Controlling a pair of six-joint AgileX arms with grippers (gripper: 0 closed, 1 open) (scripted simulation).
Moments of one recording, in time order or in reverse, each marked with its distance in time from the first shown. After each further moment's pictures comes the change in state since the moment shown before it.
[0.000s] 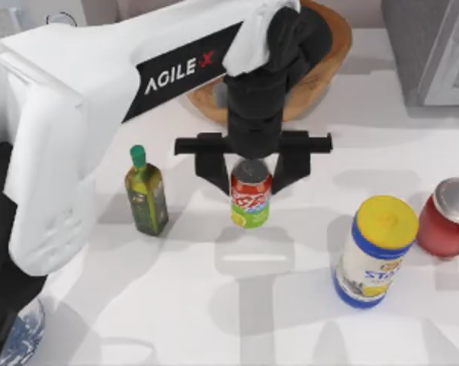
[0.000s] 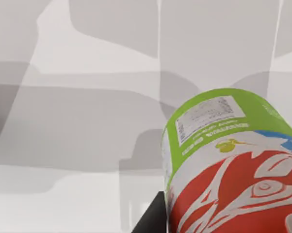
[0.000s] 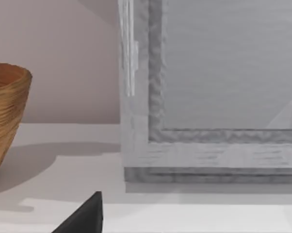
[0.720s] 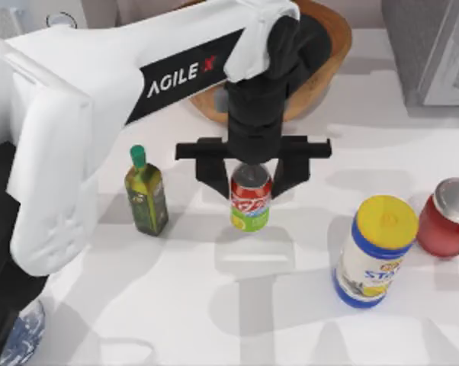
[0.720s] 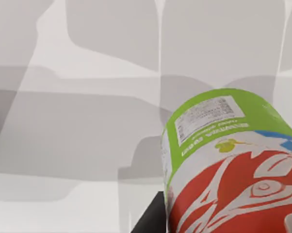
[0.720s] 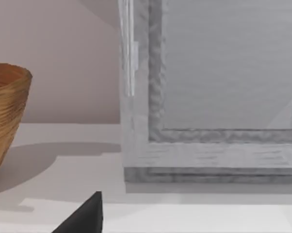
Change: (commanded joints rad) left arm 0.000 0.002 -0.029 0.030 0.000 0.000; right arm 0.000 0.000 0.000 0.000 0.000 0.000
